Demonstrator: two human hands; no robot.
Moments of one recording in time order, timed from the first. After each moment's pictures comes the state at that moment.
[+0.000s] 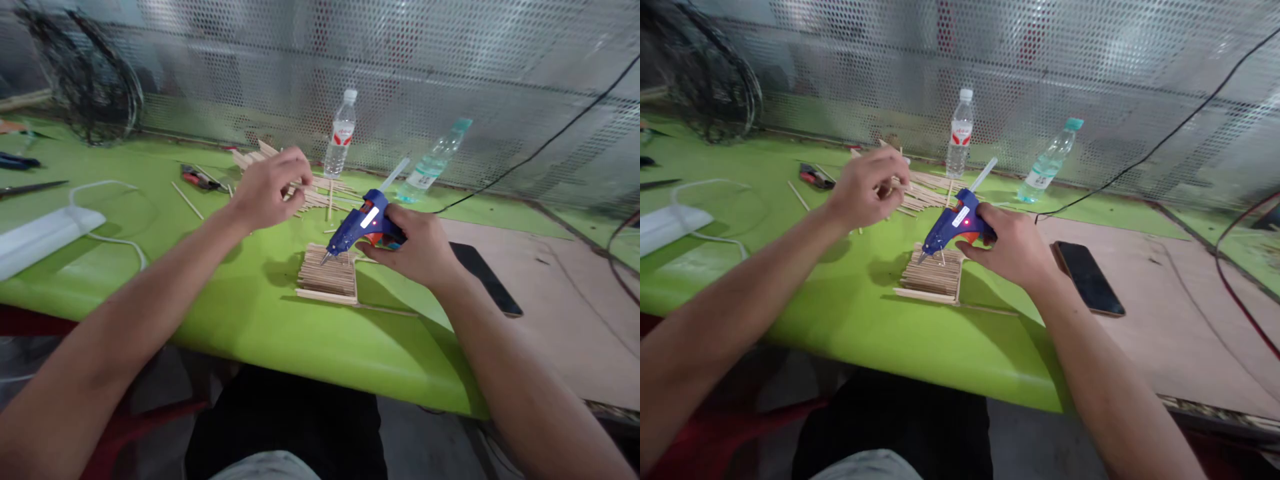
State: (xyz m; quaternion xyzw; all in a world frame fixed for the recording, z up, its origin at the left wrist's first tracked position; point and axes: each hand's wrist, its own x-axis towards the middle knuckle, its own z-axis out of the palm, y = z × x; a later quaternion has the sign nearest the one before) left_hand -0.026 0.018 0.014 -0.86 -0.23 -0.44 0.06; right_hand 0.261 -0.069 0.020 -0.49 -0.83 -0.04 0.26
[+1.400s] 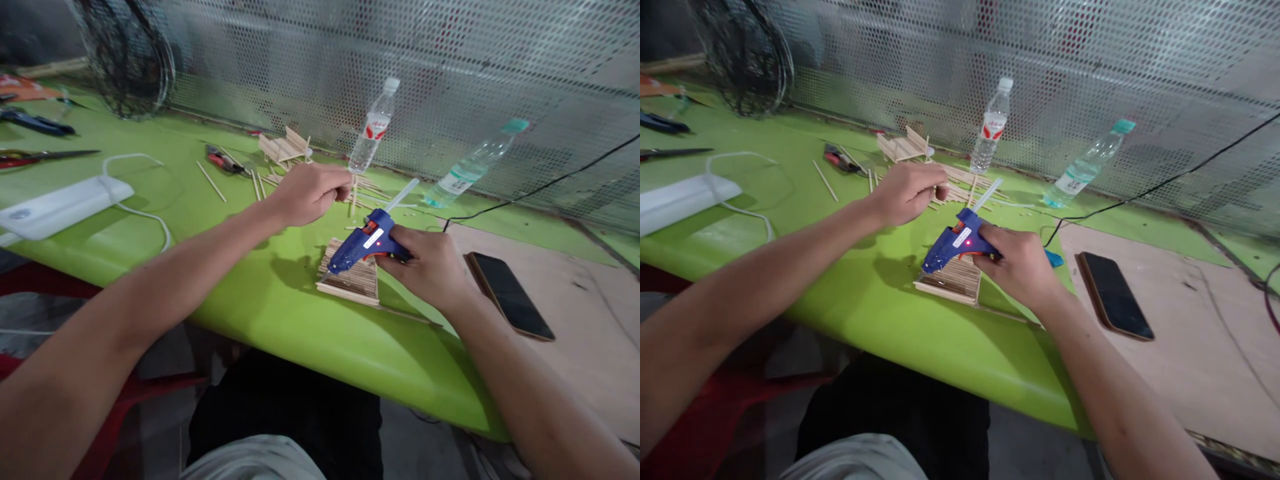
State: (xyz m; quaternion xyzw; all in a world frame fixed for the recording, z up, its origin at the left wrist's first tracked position) left_hand -0.011 0.022 -0.001 -0.88 -0.21 -0.43 0.00; right_hand 0.239 -0.076 0.009 -0.37 -0.89 -0.06 0.27
